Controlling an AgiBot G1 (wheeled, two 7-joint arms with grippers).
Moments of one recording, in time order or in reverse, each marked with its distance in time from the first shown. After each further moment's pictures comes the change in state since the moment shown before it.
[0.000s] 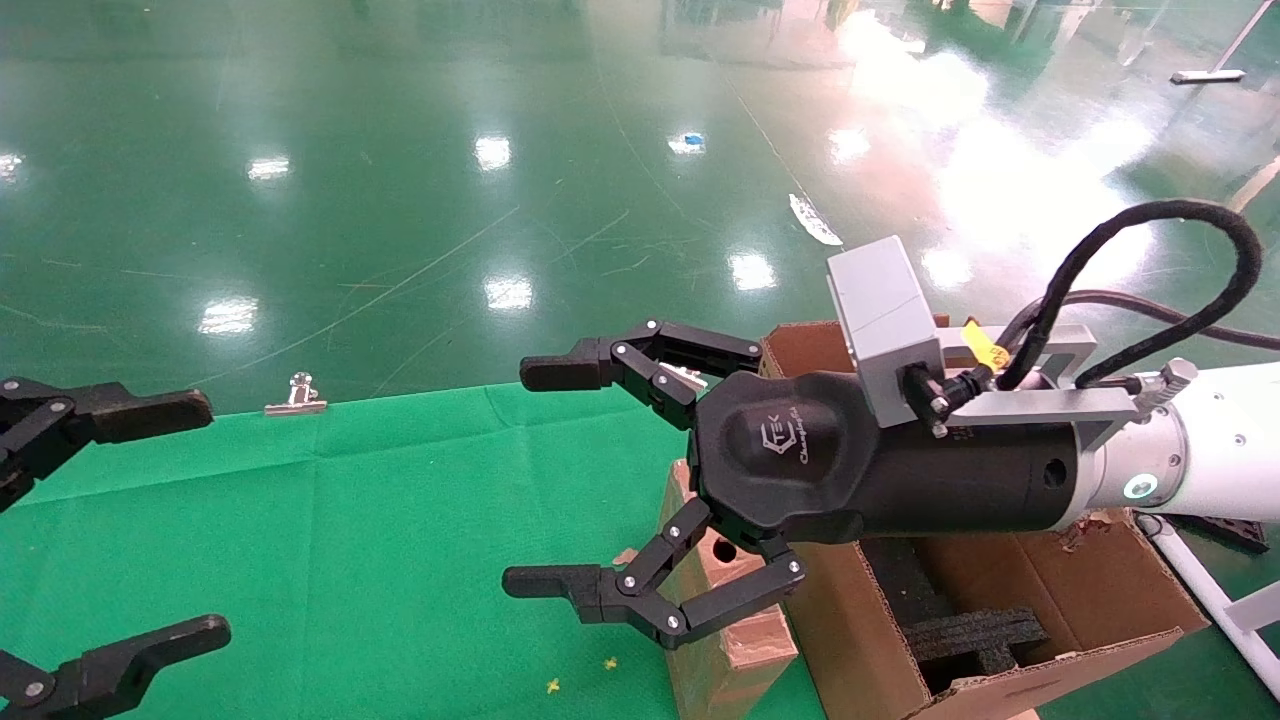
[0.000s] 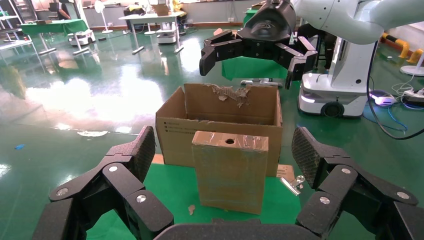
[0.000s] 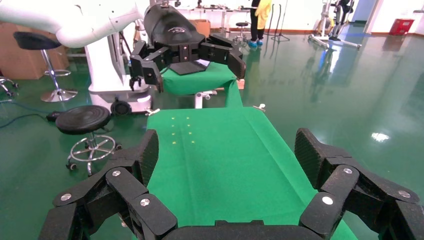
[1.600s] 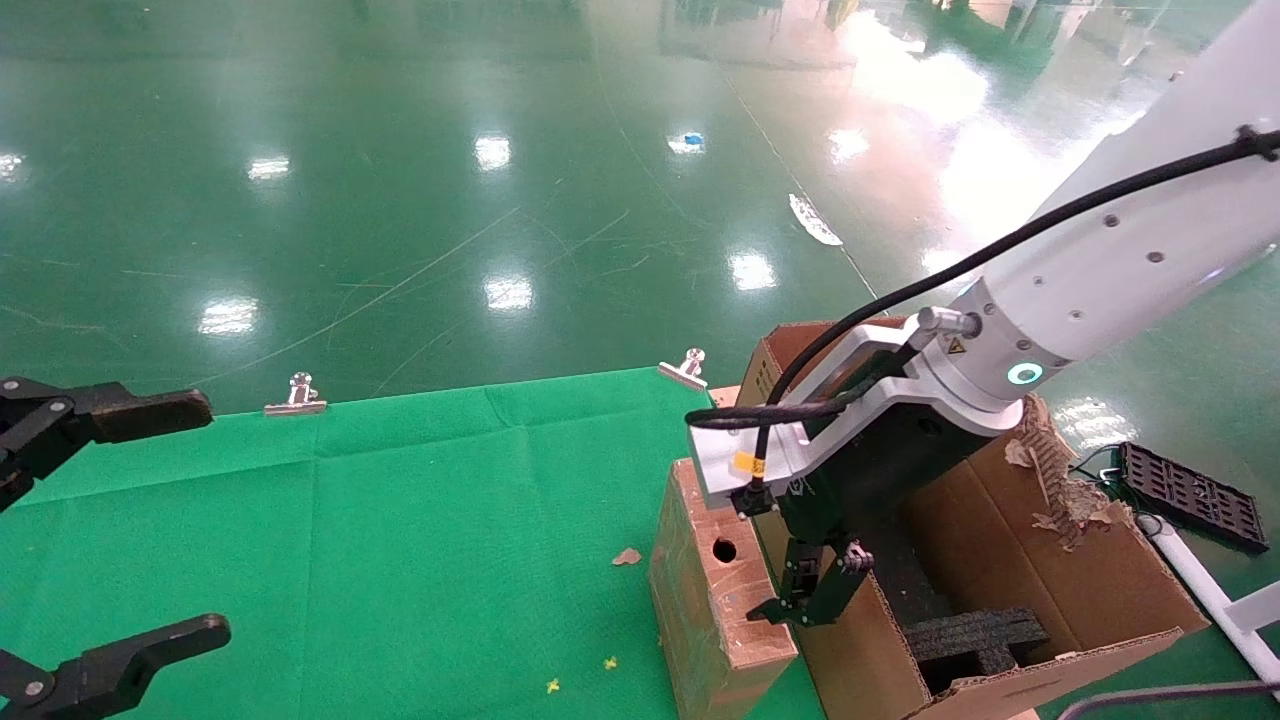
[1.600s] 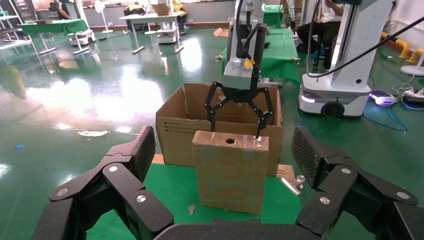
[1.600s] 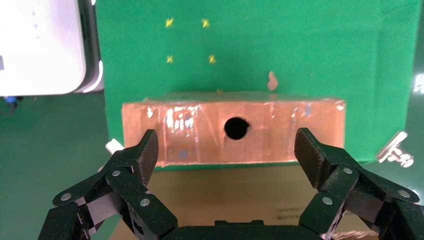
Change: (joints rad) left arm -0.001 -0.001 0.003 0.001 -0.002 -0.001 0.002; right arm 0.970 -0.111 -1.088 0.055 -0.593 -0.070 0.350
